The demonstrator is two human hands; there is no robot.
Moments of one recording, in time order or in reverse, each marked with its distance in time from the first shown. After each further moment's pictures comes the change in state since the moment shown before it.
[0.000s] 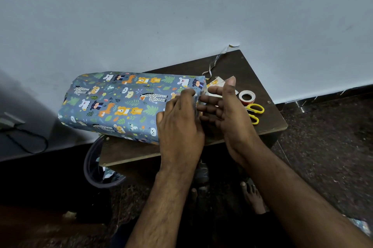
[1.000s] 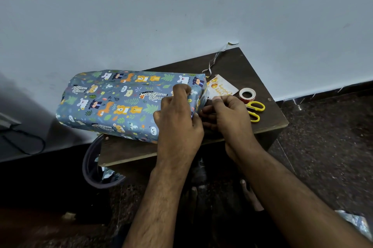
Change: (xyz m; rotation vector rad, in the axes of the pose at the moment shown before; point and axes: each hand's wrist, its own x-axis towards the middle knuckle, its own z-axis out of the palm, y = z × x) left_hand 0.004 -0.002 -0.008 -0.162 -0.049 -0.056; right_hand 0.008 0.019 0.002 -0.133 0.232 0.081
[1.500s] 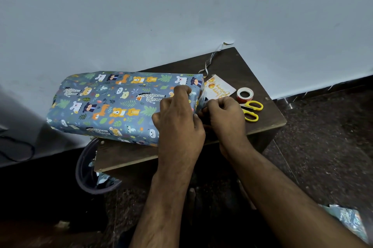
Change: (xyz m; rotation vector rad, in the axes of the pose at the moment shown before) left_hand 0.001 -0.002 0.003 0.022 0.027 0.024; right_hand 0.009 0.008 0.009 -0.248 0.116 -0.052
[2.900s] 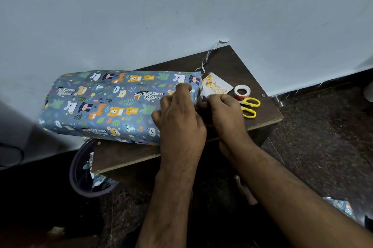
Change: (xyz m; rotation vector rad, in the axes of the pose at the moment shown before) left_hand -0.002 -0.002 0.000 0.007 0.015 0.023; right_hand -0.005 -0.001 0.005 0.198 -0.010 0.053
